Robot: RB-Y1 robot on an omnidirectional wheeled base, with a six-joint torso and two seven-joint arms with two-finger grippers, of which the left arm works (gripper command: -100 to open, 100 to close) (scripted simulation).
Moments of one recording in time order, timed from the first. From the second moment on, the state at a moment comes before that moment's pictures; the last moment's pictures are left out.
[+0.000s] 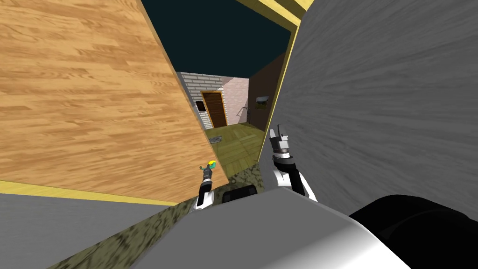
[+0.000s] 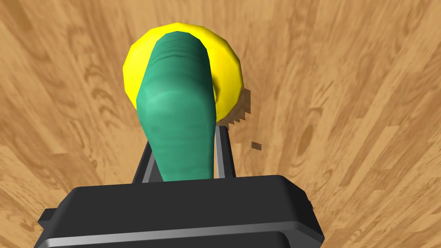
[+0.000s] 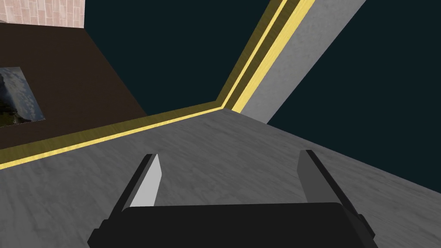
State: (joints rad) arm 0.02 0.05 0.14 -0.85 0.05 -0.71 0.01
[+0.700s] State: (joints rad) arm 0.02 0.09 0.11 -0.80 0.07 -0.69 0.06
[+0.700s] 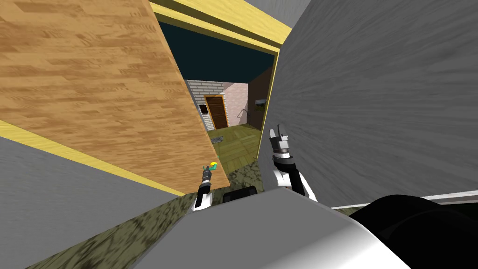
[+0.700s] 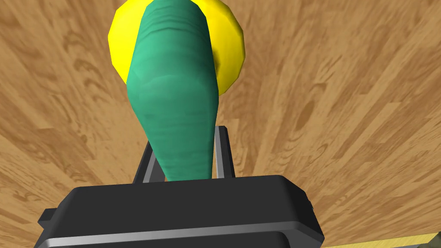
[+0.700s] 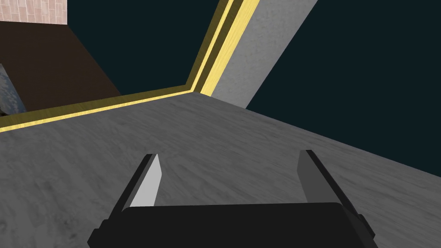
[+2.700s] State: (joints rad) arm -0.01 0.28 0.01 -0.63 0.02 -0.92 0.28
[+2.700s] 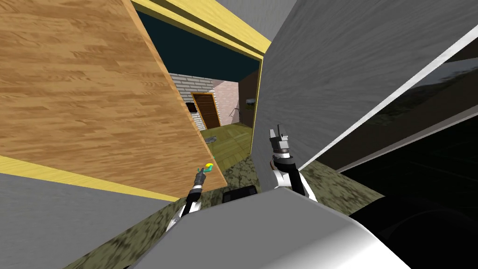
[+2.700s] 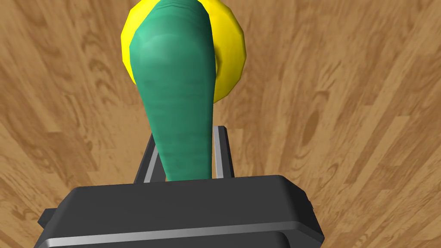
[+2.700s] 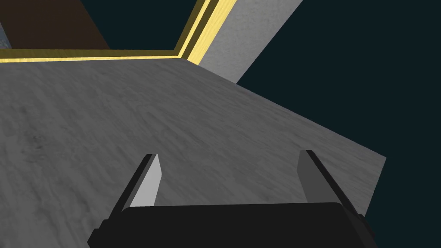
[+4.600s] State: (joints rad) arm 0.17 0.47 -0.01 -0.58 0.02 -1.16 0.45
